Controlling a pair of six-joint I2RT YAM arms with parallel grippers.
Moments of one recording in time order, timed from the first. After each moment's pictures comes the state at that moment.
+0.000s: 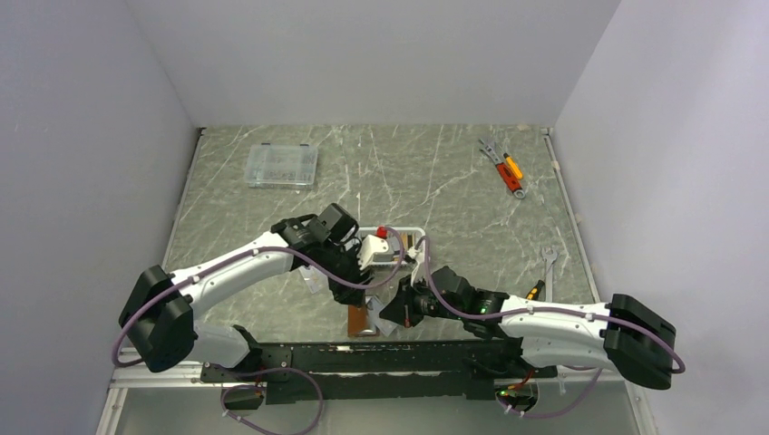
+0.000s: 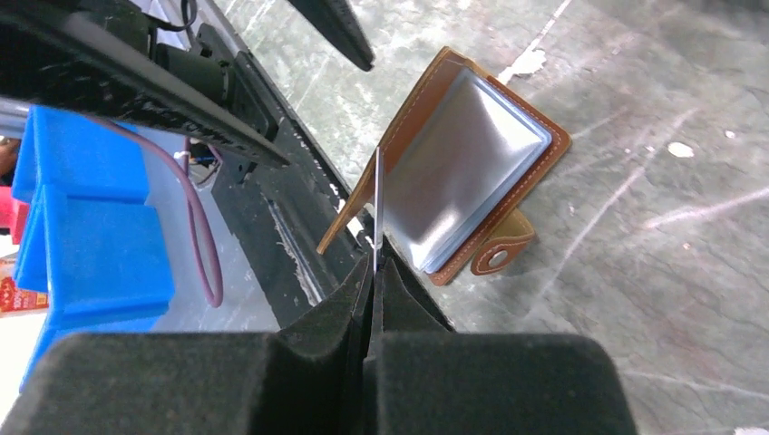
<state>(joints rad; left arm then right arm) -0.81 1.35 0.97 -0.72 0.56 0.31 1.10 1.02 0.30 0.28 -0.14 0.75</state>
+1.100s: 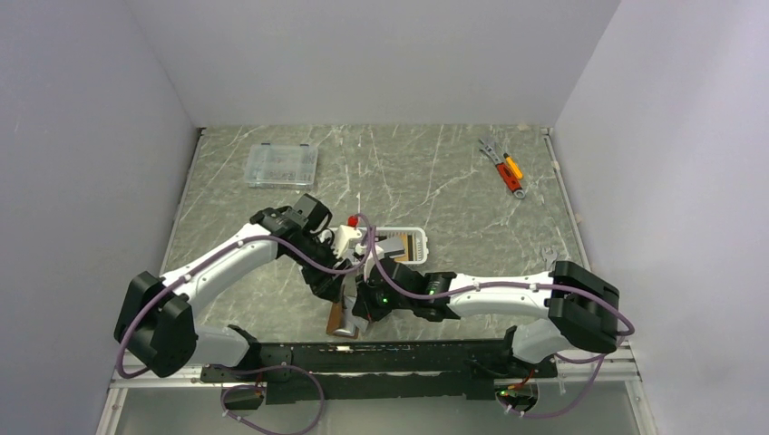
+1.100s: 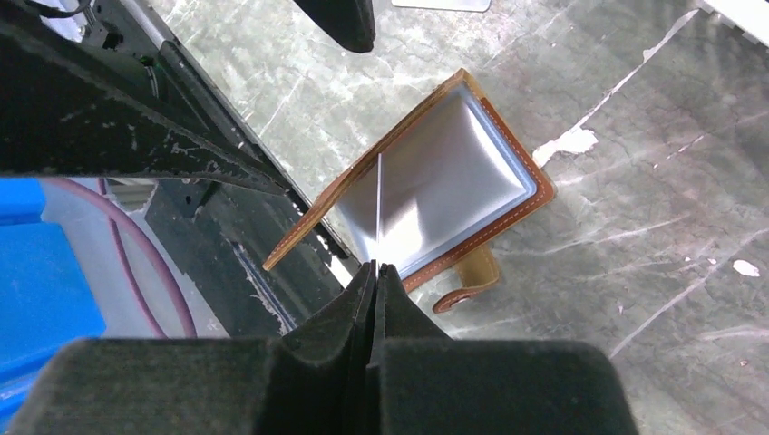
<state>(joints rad) -0.61 1.33 0.95 -0.90 0.58 0.35 1.22 1.42 0.72 0.02 -0.03 0.66</state>
